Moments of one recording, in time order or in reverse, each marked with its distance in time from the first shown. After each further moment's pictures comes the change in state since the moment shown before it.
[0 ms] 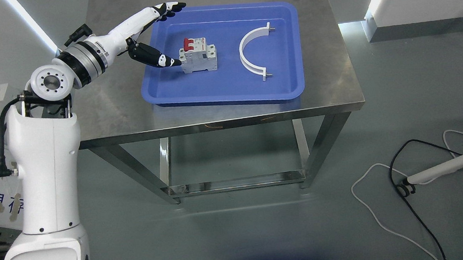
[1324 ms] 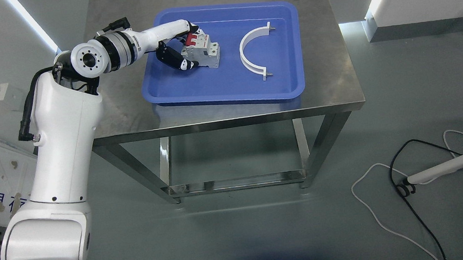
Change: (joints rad) left arm -0.118 -0.041 -0.154 0.188 -0.099 -0.078 -0.040; right arm 0.000 0.000 0.000 0.000 0.000 0.000 0.000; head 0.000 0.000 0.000
